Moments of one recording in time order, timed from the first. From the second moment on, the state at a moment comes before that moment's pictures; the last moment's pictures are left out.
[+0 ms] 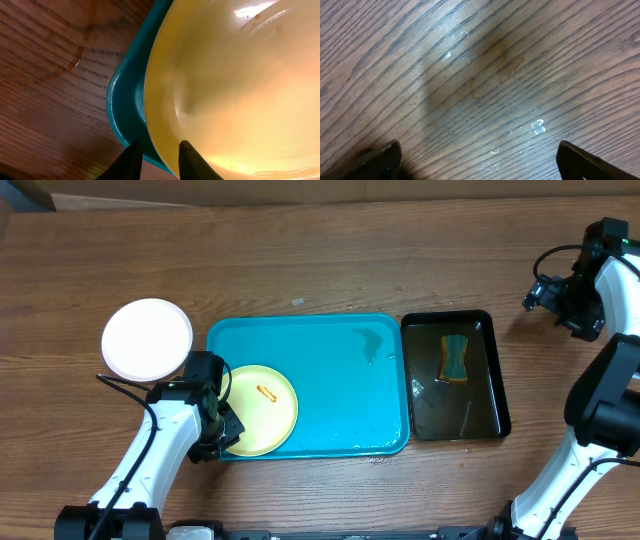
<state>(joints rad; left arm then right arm) -0.05 1.39 0.73 -0.94 -0.04 -0.68 -0.33 2.16 1.81 -1.12 0.04 0.28</state>
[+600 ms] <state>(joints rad) -0.05 1.39 0.71 -0.94 -0.04 -0.68 -0.33 2.16 1.81 -1.12 0.04 0.28</state>
